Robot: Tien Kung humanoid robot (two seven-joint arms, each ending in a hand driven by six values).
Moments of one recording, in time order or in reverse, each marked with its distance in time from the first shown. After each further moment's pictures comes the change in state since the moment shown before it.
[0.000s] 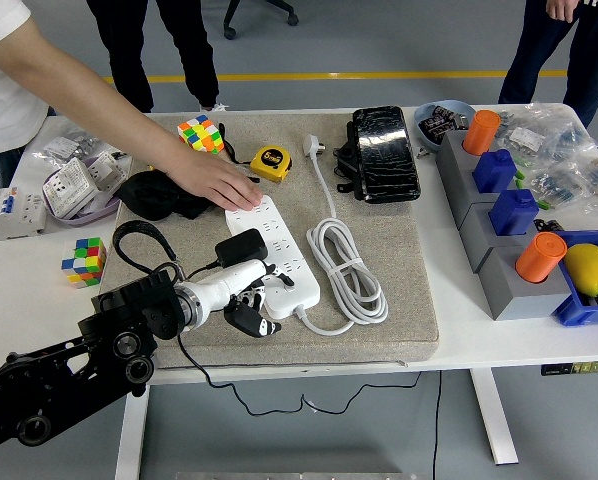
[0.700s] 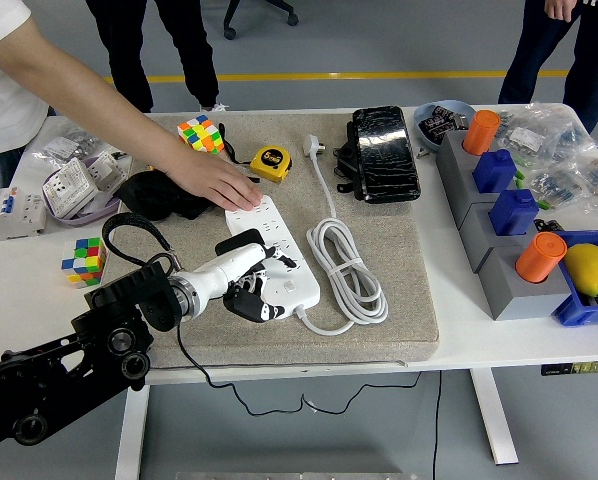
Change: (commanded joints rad) left arm 0.015 0.001 -0.038 -0.026 0.024 0.024 -0.022; right arm 0.001 0.001 0.001 0.000 0.000 0.000 0.000
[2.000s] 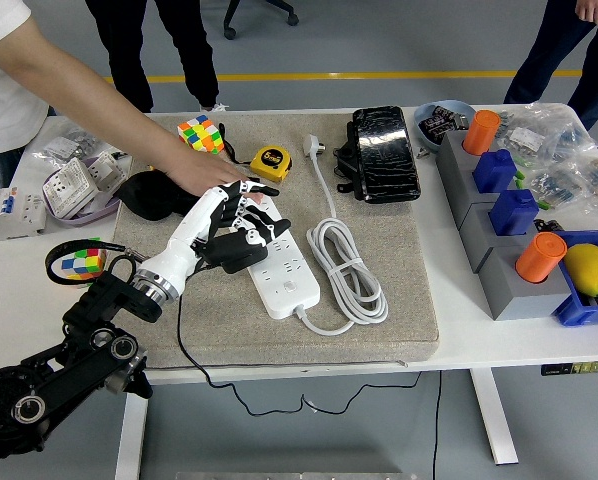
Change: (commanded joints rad) left arm 0.092 -0.012 -0.073 0.092 -0.286 0.351 -0.541; right arm -0.003 0.006 0.012 -0.002 -0.004 0.000 -0.001
